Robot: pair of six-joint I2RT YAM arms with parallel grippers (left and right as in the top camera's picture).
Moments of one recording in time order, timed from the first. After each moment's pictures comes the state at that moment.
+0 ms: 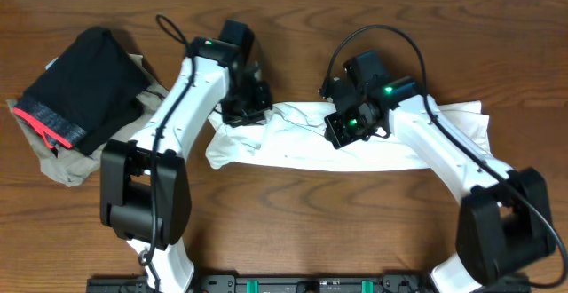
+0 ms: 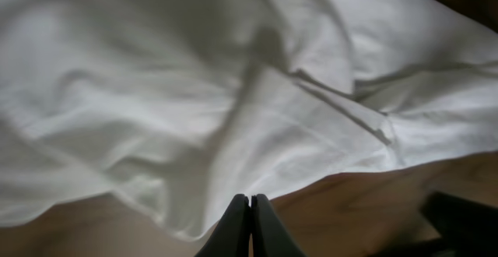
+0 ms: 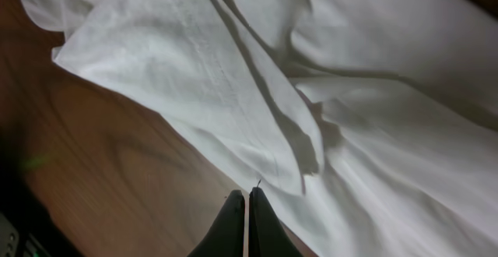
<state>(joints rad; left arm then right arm) -0.31 1.92 1.55 -1.13 0.37 -0.45 0.42 1.76 1.25 -0.81 -0.40 0.01</state>
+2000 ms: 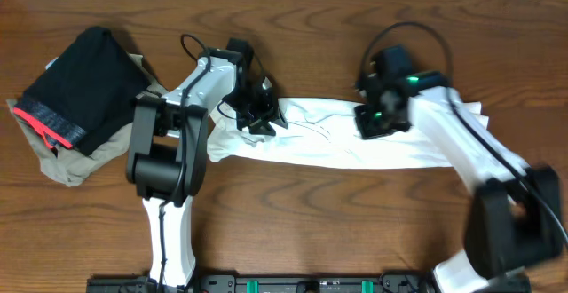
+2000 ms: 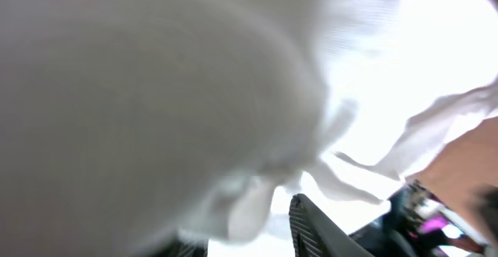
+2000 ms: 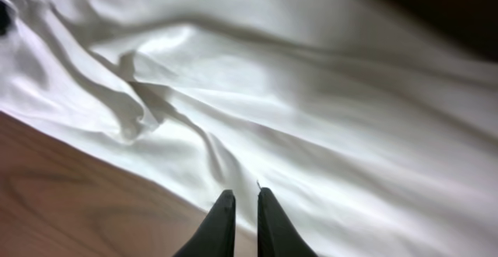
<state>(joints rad) -0.24 2.18 1.55 -1.00 0.65 -0.41 0.26 1.70 1.25 -0.90 -0.17 0.08</state>
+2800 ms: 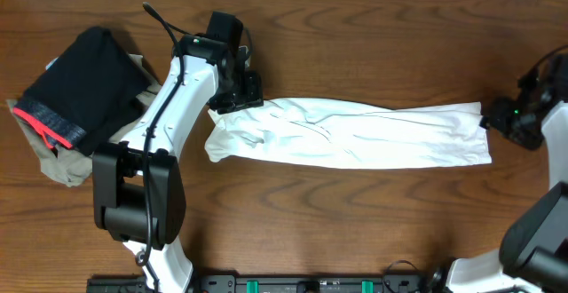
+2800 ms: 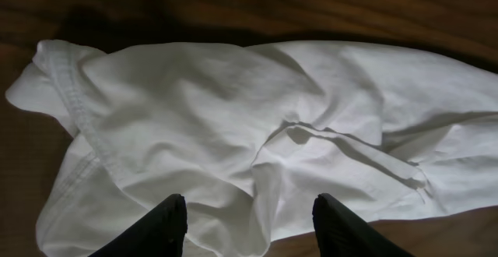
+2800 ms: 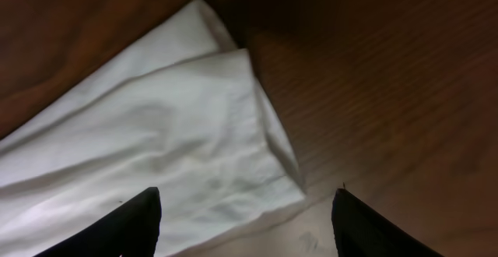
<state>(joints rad) -0.24 1.91 1.54 -1.02 0.24 -0.35 -0.47 1.71 1.25 -0.86 -0.08 0.05</state>
